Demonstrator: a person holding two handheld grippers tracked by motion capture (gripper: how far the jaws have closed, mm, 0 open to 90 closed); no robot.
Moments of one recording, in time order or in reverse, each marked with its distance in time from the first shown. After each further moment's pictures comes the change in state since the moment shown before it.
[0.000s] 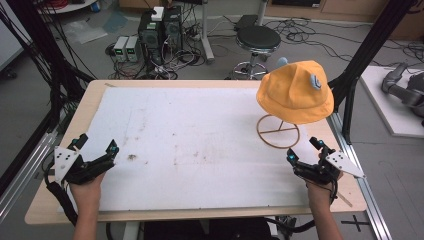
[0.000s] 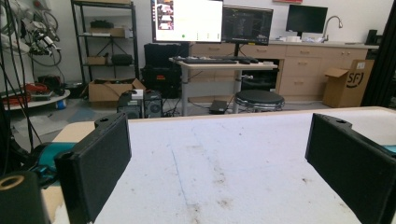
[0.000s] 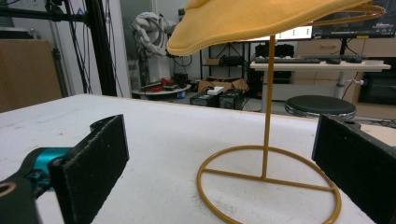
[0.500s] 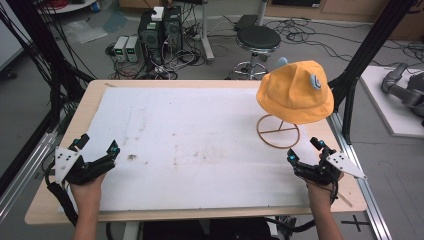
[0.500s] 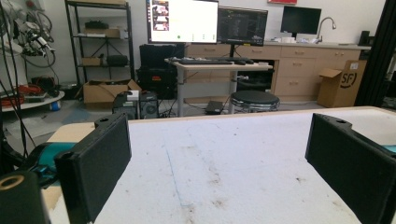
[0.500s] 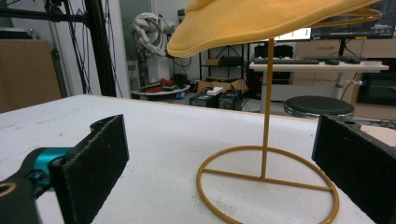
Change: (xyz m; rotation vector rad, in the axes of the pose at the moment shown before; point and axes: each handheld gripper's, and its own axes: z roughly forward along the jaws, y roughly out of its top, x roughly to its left) left arm -0.001 0.000 0.000 -0.001 -0.020 -0.003; right arm 0.001 0.001 -0.002 -0.003 -0.003 -0.005
